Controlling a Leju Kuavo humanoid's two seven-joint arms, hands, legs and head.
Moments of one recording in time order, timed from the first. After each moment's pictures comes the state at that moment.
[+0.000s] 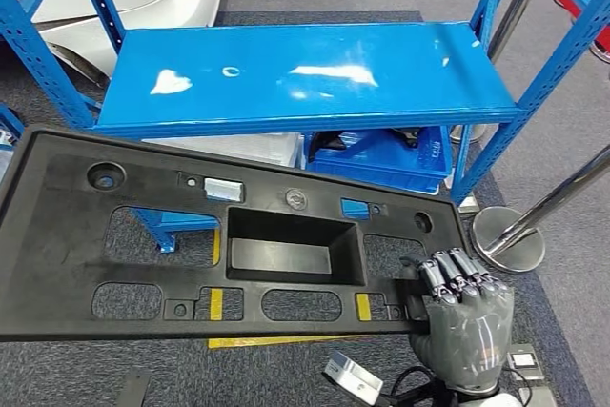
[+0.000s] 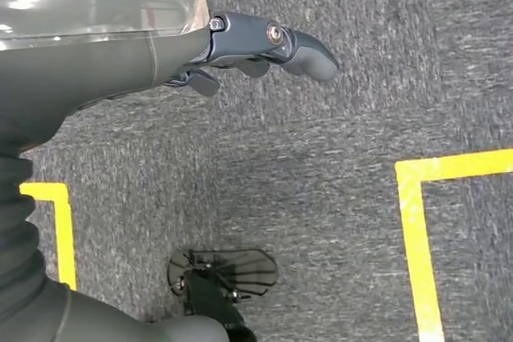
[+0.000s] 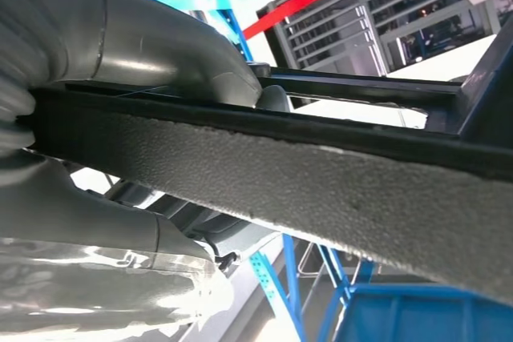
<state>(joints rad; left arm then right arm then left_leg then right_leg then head) -0.09 -0.22 0.99 -0.21 -0.99 0.27 -0.48 0.30 0.01 0.38 -2.06 1.57 -0.69 -0.03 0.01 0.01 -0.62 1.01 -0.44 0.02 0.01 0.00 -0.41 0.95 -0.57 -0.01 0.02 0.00</state>
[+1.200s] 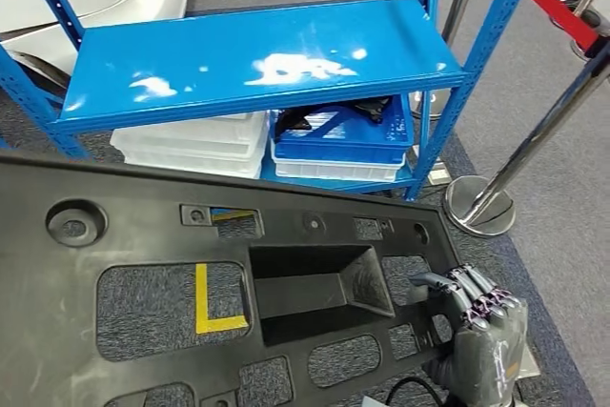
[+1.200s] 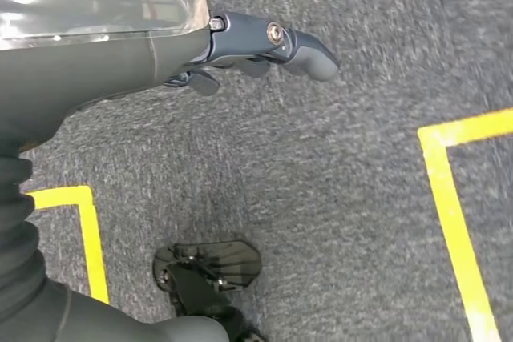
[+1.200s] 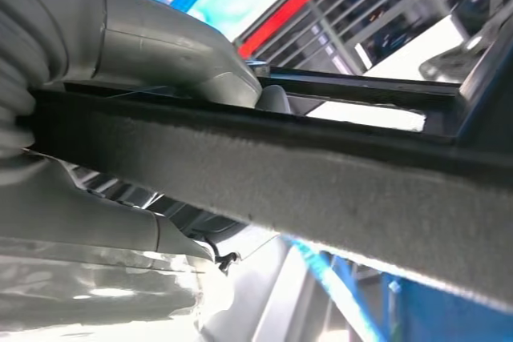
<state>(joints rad) -0.09 -0.22 1.01 -0.21 -1.01 0.27 -0.49 0.41 0.23 0.21 -2.06 1.17 -0.69 -0.56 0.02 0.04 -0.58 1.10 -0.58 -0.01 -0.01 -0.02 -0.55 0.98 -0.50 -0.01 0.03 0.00</state>
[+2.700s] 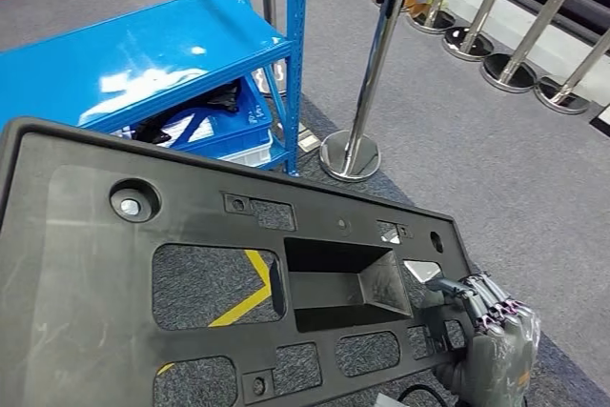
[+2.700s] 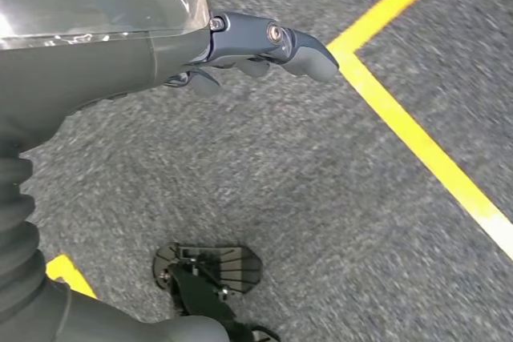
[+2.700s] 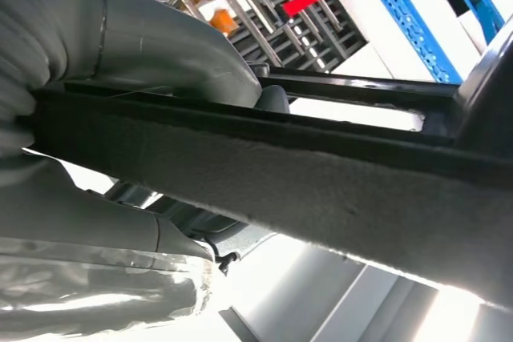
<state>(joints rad) -0.08 -0.22 1.02 -0.21 -1.02 0.28 -0.48 0.45 0.30 0.13 -2.04 1.11 -0.70 -0.64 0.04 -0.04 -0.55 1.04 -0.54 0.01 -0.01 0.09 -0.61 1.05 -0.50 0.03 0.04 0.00</state>
